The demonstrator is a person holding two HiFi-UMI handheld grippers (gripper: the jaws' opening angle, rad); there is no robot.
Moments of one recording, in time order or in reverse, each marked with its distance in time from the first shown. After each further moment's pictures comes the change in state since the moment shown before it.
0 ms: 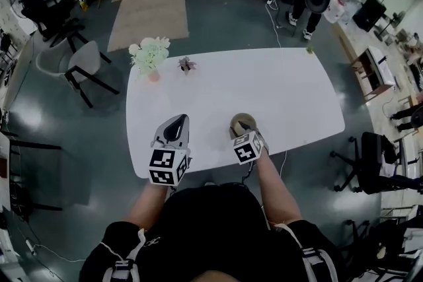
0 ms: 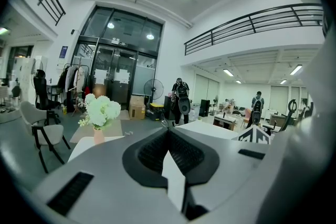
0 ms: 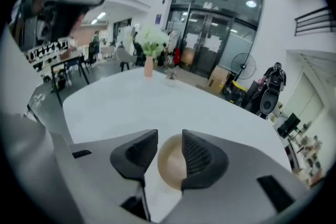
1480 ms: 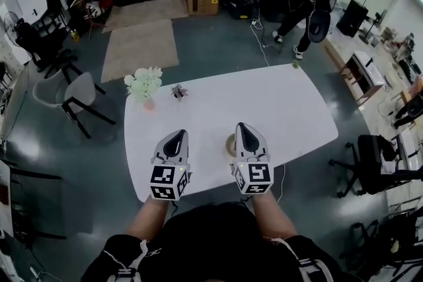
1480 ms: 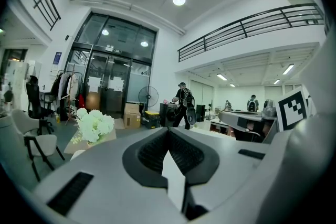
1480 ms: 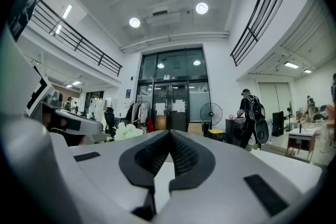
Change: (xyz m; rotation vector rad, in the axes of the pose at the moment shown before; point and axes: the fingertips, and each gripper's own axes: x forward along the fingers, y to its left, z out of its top) left arm -0.002 -0.015 0.043 0.052 -0.078 -0.052; right arm -0.184 -0.043 0.142 0.330 -0.778 -0.250
